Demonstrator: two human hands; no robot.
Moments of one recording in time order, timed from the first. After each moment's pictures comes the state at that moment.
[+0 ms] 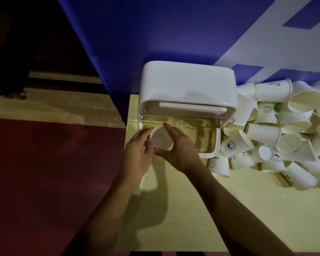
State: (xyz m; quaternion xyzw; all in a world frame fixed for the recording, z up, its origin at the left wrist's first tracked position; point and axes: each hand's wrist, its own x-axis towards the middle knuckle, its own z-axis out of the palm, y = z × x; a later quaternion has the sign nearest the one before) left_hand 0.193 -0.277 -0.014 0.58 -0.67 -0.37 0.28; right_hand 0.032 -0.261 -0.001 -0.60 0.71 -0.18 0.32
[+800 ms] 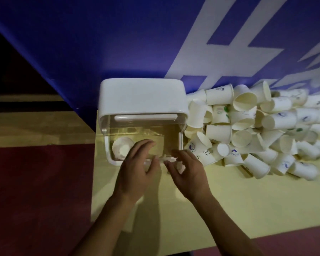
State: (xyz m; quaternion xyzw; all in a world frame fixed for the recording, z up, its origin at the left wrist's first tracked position) left_hand 0.120 -0.235 0.042 0.48 -0.75 -0.36 0.29; right_hand -0.051 -0.166 0.032 -0.54 0.76 -0.30 0.20
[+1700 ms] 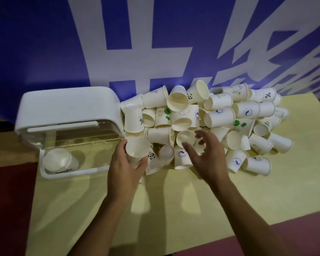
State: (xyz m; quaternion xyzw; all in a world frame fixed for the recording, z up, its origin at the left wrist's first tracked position) left_hand -0.055 -0.182 0.020 0.59 -0.67 -0.35 0.28; right_hand -0.283 -0.111 0.067 -0.44 0.81 -0.35 0.13
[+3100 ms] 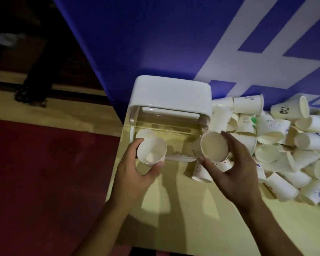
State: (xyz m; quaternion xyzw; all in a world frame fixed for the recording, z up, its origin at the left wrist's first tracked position) left_hand 0.159 -0.186 0.066 0.59 -0.62 -0.35 0.38; right_hand -0.099 -0.154 0.104 -0.58 0.72 -0.35 0.17
